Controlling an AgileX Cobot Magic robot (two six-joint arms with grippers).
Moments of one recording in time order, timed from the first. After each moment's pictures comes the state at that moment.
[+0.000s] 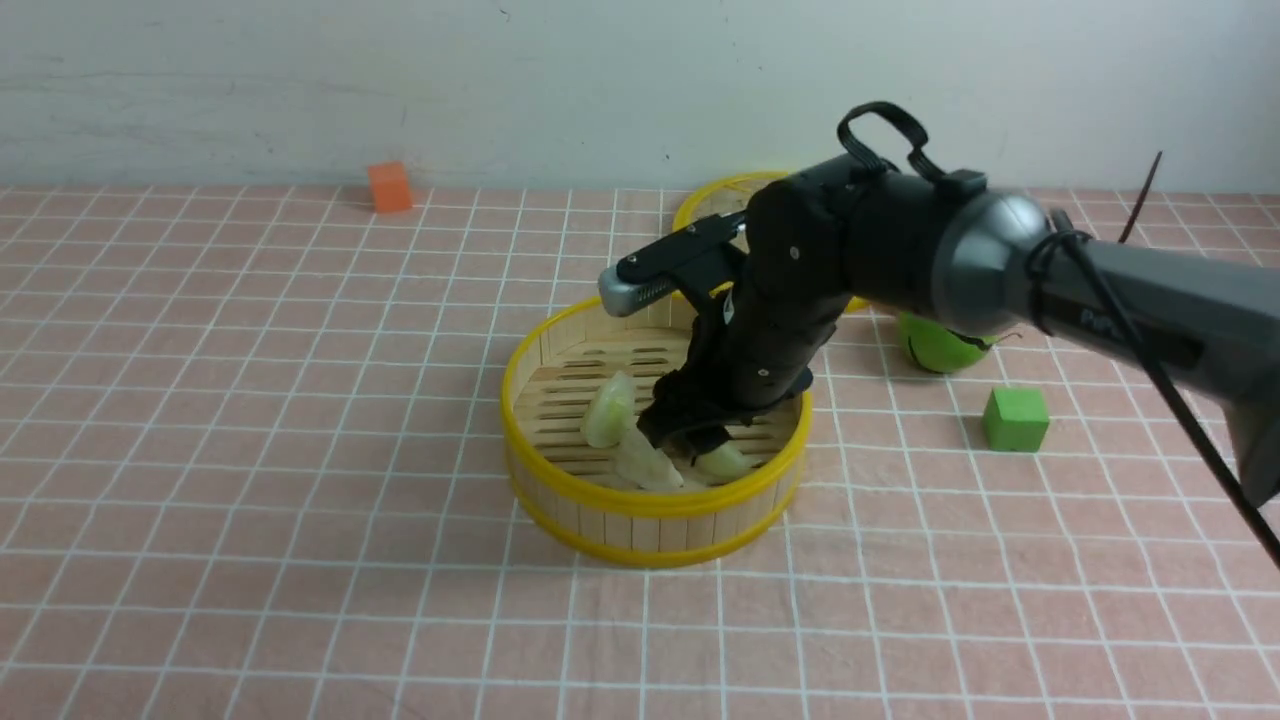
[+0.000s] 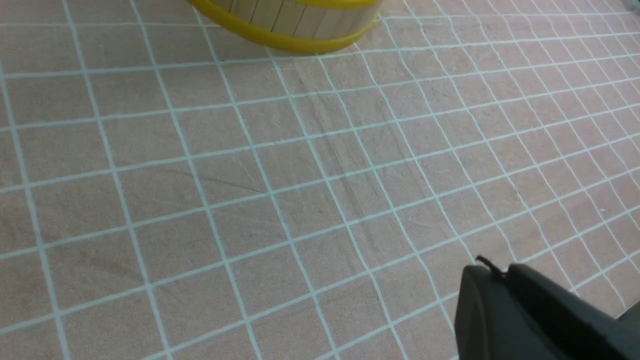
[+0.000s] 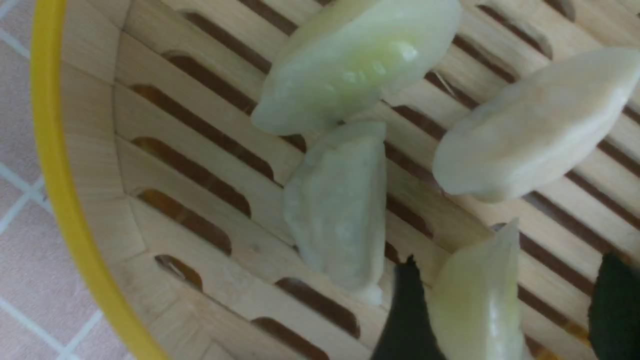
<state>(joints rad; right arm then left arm) 0.55 2.12 -1.80 0.03 0.88 -0.06 -0.46 0.38 -0.47 -0.35 0.76 -0.08</state>
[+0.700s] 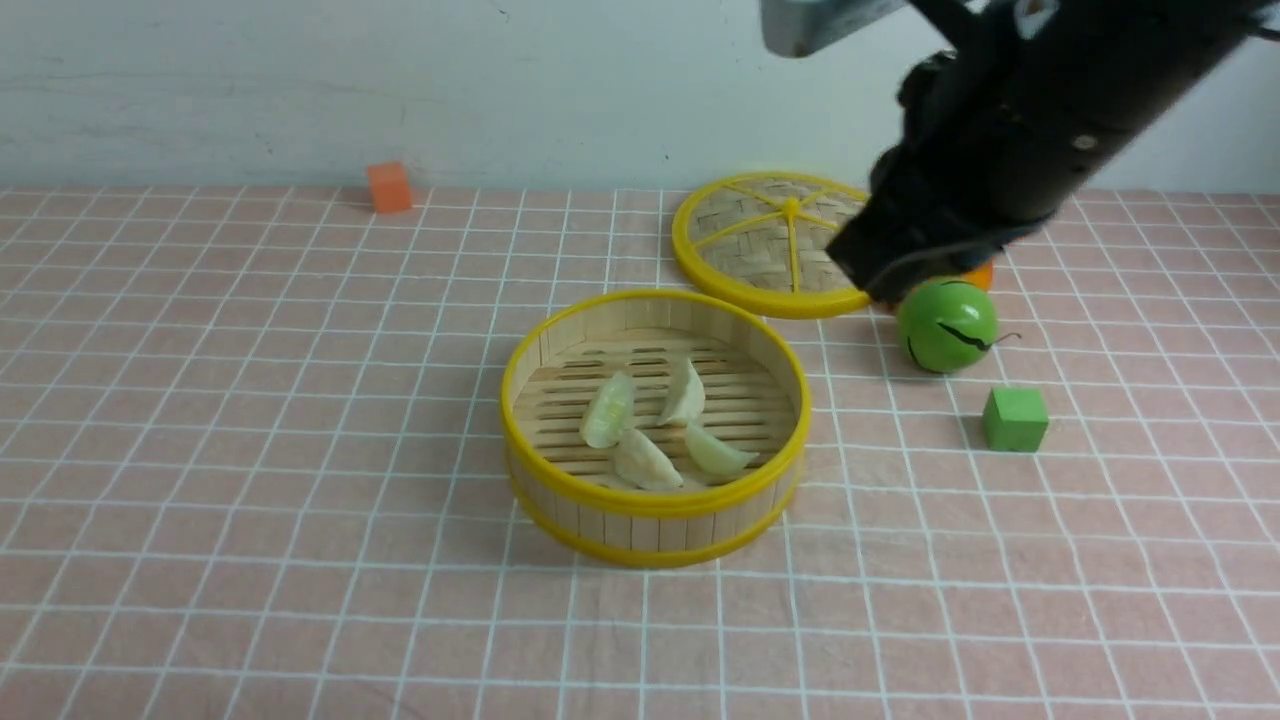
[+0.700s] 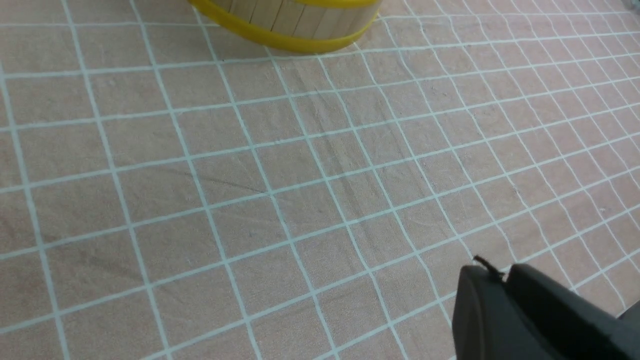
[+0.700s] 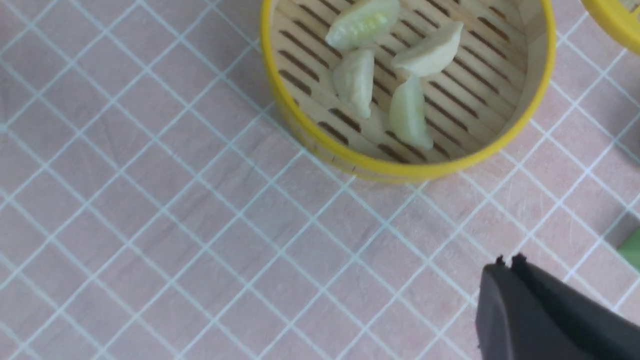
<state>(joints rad) 0.55 1.53 -1.68 0.09 1.25 -0.14 -0.46 0.38 -0.47 -0.35 0.76 -0.08</state>
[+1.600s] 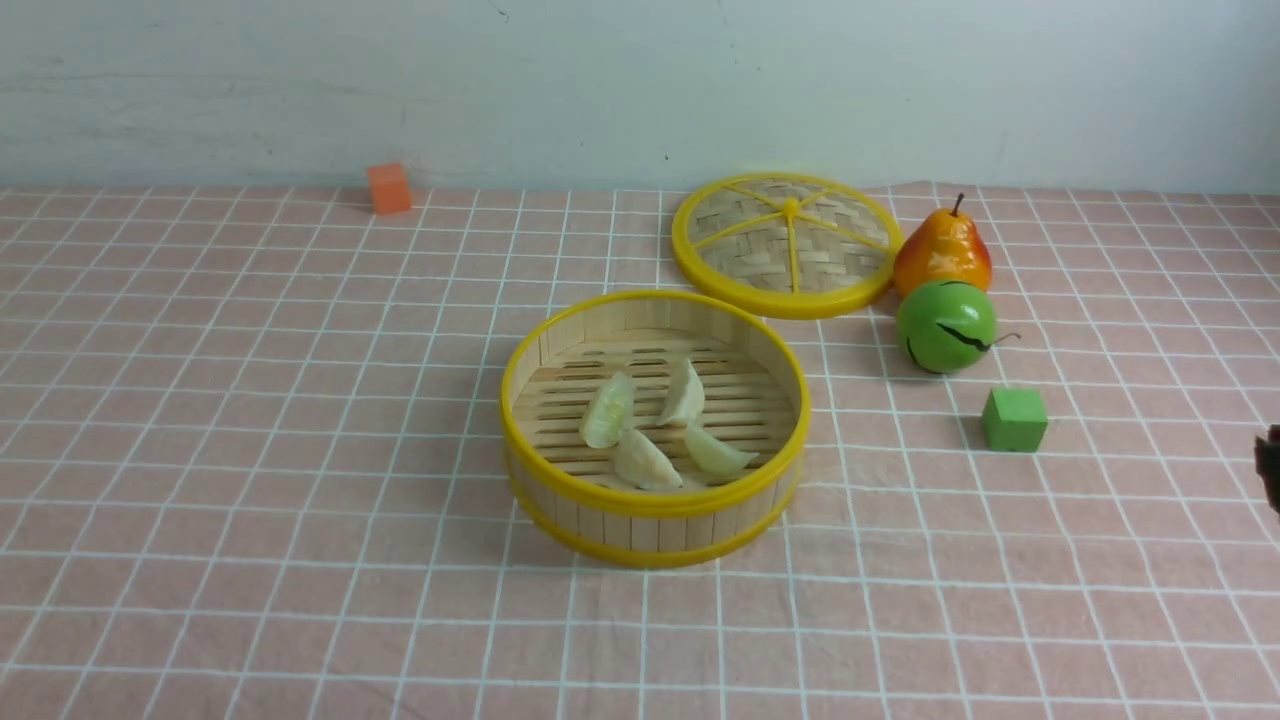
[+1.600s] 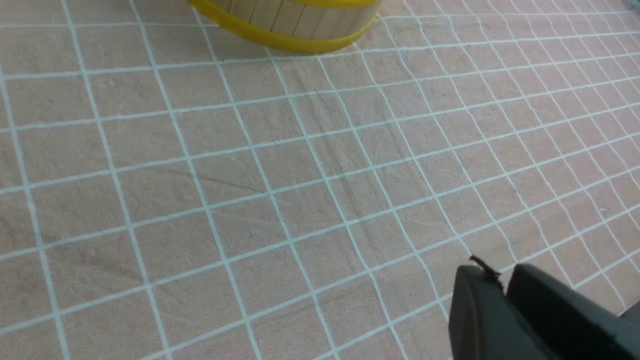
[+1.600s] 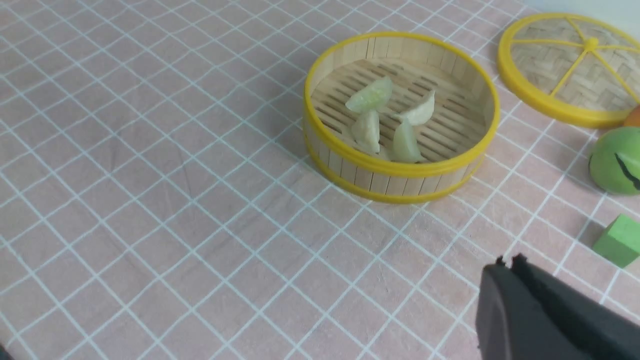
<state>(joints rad) 0.55 0.69 -0.96 0.15 0.88 -0.14 -0.46 0.38 -0.47 -0.35 0.76 -0.08</state>
